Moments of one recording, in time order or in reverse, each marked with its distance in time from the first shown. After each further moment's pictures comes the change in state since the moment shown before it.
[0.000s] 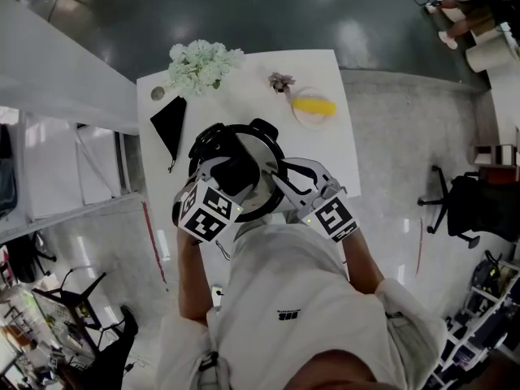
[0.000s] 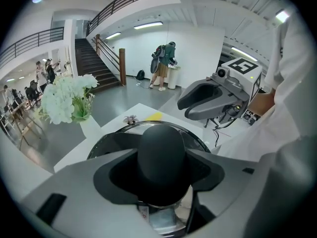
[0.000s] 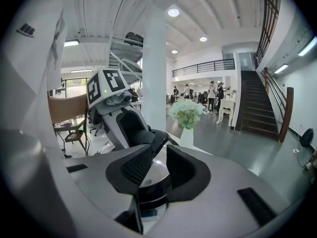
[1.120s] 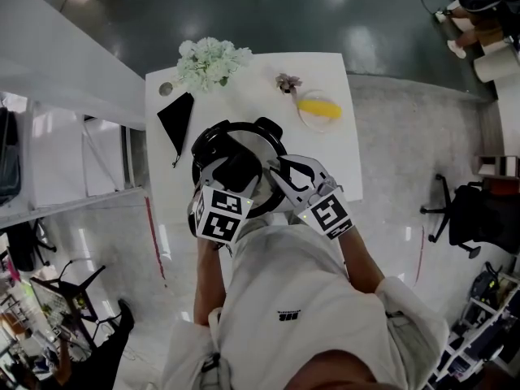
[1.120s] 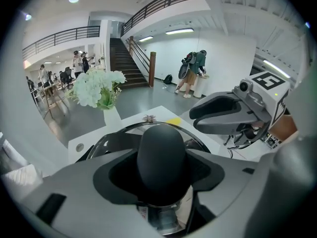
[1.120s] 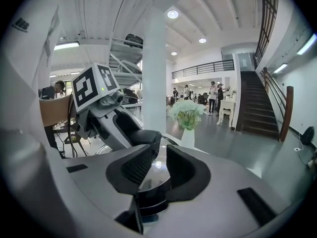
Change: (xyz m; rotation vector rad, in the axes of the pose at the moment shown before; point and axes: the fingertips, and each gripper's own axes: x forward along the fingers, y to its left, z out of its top) left arm -0.002 0.008 -0.003 -0.275 -0.049 0.223; right arm 0.009 0.002 -0.001 0.008 -0.024 0.004
